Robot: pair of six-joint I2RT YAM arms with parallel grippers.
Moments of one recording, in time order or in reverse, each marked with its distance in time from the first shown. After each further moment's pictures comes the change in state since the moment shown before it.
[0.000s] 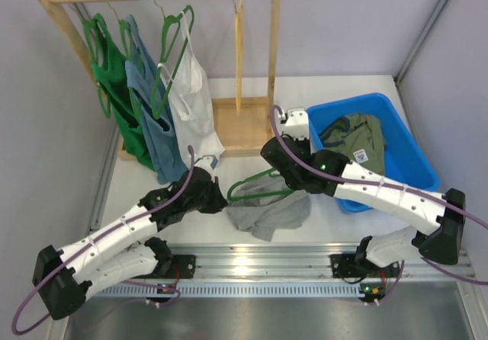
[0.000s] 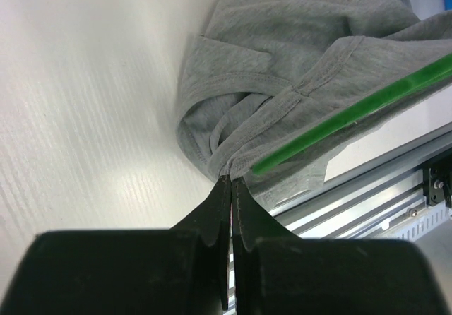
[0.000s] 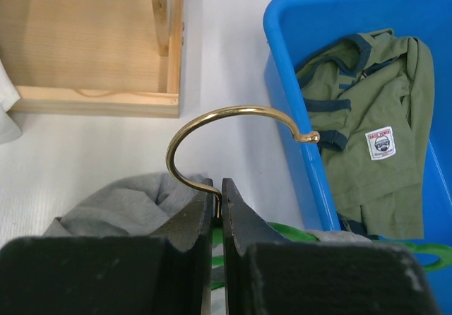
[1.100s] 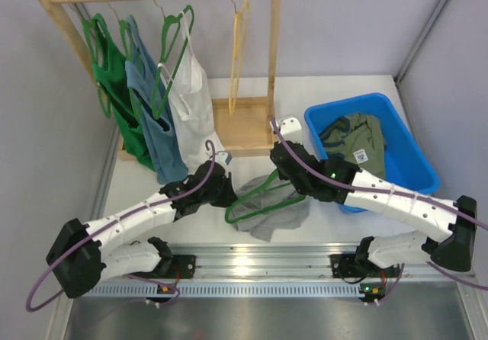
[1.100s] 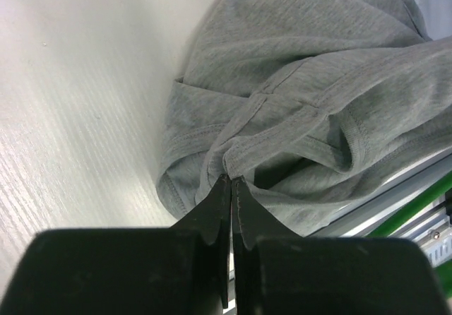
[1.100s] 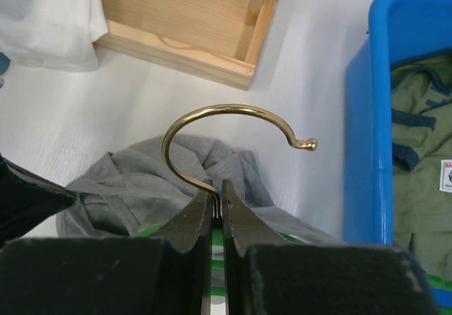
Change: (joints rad) left arm 0.000 0.223 0.008 0.206 0.022 0.071; right arm 0.014 -0.095 -0.119 0.154 -0.291 -0.170
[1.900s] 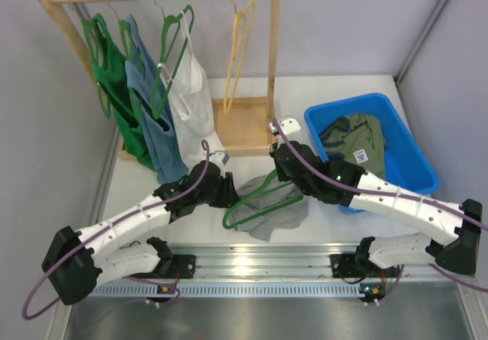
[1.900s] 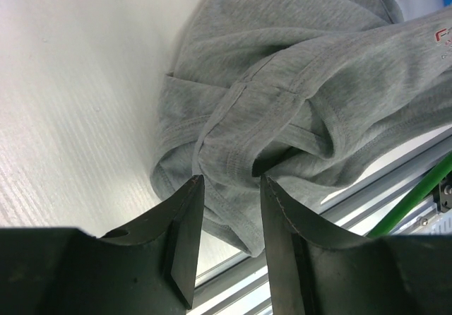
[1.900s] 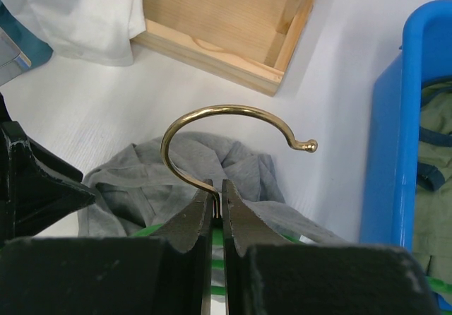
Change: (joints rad) left arm 0.016 -0.061 -0.001 -0.045 0.029 0.010; right arm 0.000 -0.039 -0.022 0.052 -0.084 -0.047
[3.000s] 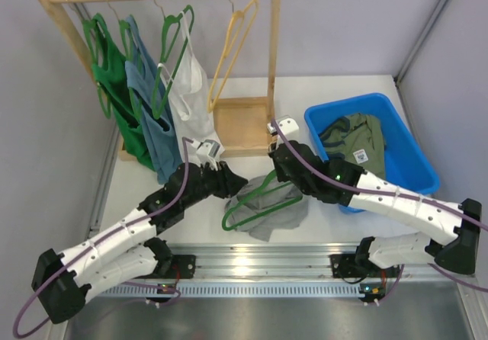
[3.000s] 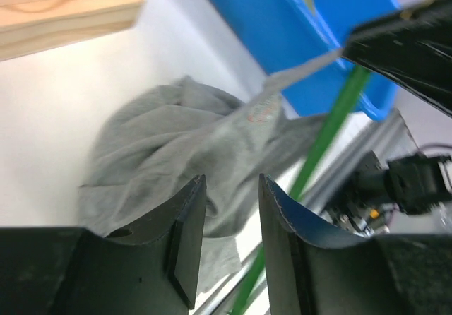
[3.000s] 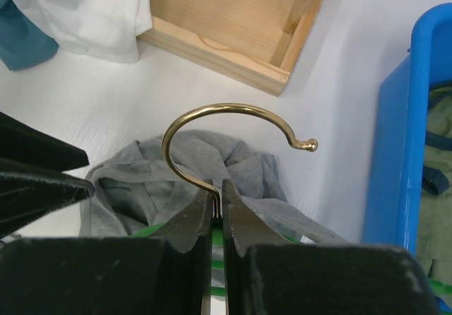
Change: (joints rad) left arm 0.000 -0.173 -0.079 0.392 0.108 0.011; right arm 0.000 0.013 0.008 0.000 -0.016 -0.012
